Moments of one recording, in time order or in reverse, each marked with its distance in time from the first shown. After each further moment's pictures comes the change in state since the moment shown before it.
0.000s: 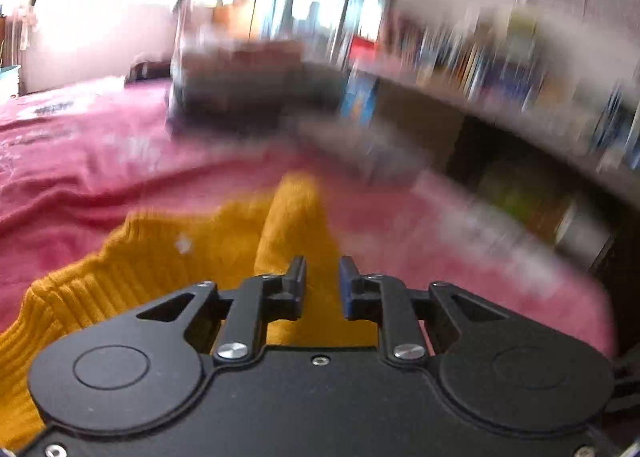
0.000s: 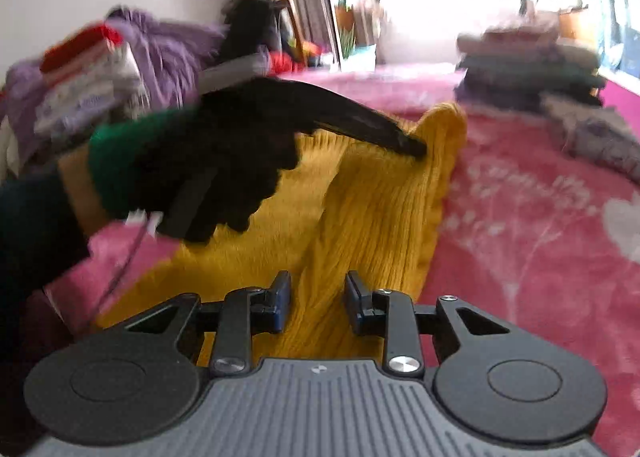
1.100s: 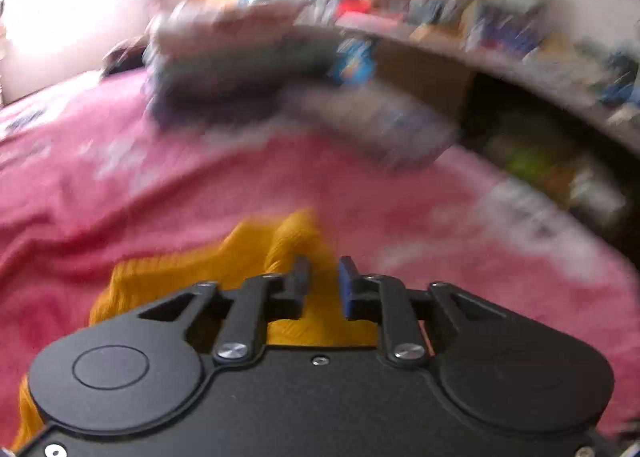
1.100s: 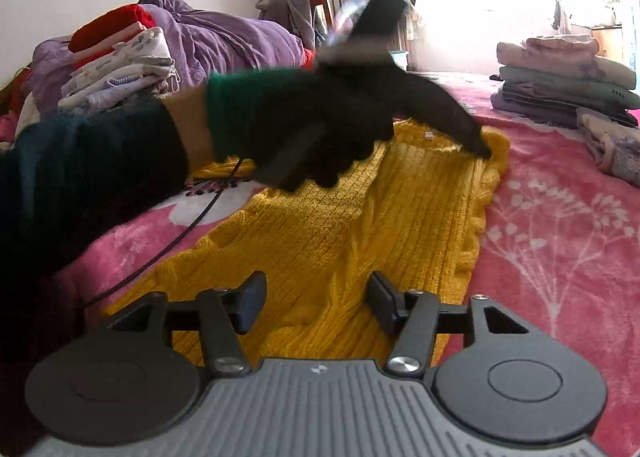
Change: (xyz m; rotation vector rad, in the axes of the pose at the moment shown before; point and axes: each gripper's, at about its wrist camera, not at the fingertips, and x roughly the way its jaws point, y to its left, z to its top) left arm 0.055 0.024 0.034 0.048 0.054 -0.024; right arm 0.011 0.017 0.006 -0.077 -0.007 0.068
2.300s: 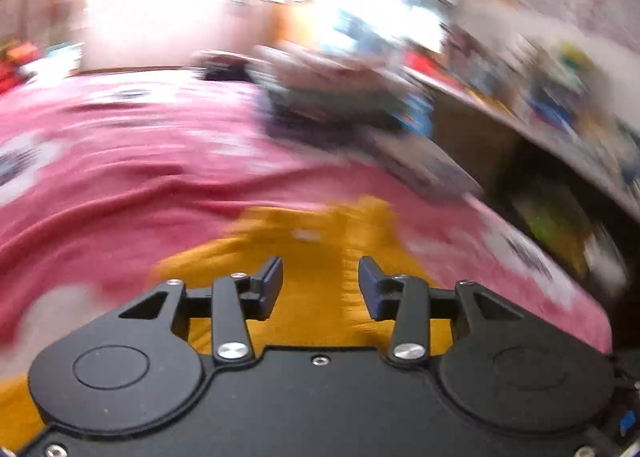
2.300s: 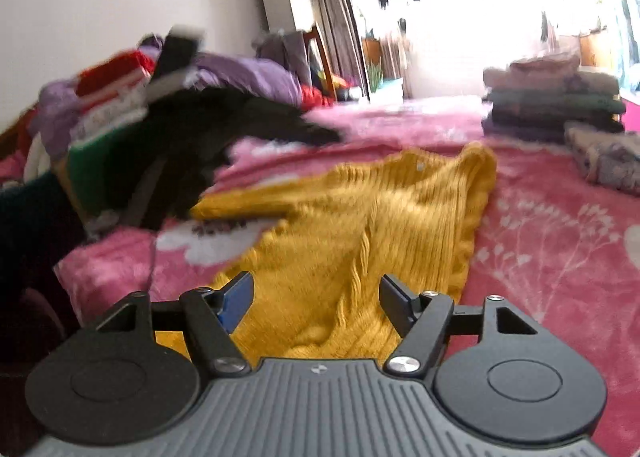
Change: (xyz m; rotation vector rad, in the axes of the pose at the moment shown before) left arm -0.169 0.037 -0.062 -0.297 -0.172 0.141; right arm -0.036 0.002 0.001 0.050 -0.131 0.021
